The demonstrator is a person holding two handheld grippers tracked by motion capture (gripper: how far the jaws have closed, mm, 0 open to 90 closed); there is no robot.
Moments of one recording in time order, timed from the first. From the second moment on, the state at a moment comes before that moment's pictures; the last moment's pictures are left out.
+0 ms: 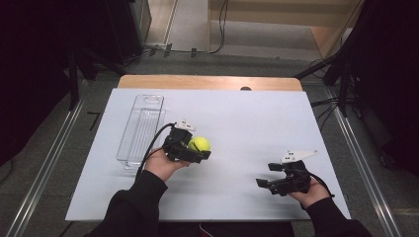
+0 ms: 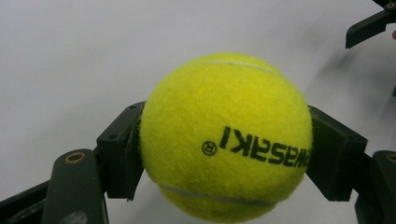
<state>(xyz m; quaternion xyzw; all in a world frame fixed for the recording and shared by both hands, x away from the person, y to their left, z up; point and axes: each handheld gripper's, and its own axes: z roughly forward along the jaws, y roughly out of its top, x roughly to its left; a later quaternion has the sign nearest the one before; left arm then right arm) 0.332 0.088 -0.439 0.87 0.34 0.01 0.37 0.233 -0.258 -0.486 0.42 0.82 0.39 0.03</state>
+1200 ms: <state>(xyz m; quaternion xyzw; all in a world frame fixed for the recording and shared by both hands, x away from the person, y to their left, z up) 0.347 0.125 -0.428 0.85 0.38 0.03 0.36 0.233 -0.258 -0.486 0.42 0.82 0.39 0.03</state>
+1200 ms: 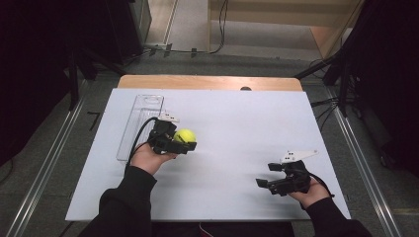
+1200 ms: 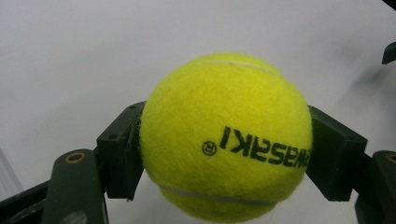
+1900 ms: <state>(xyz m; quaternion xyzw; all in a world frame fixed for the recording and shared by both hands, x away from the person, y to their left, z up) 0.350 0.142 -0.417 0.84 0.40 0.05 0.36 0.233 -0.258 -0.486 0.42 0.82 0.38 0.03</state>
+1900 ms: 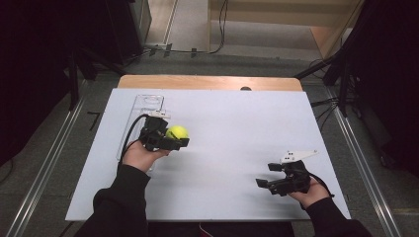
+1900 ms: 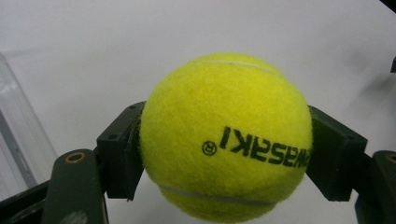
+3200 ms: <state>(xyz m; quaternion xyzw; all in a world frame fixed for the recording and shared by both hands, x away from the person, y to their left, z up) 0.354 0.175 -0.393 0.82 0.43 0.07 0.37 0.233 -0.258 -0.487 0.43 0.82 0.38 0.03</state>
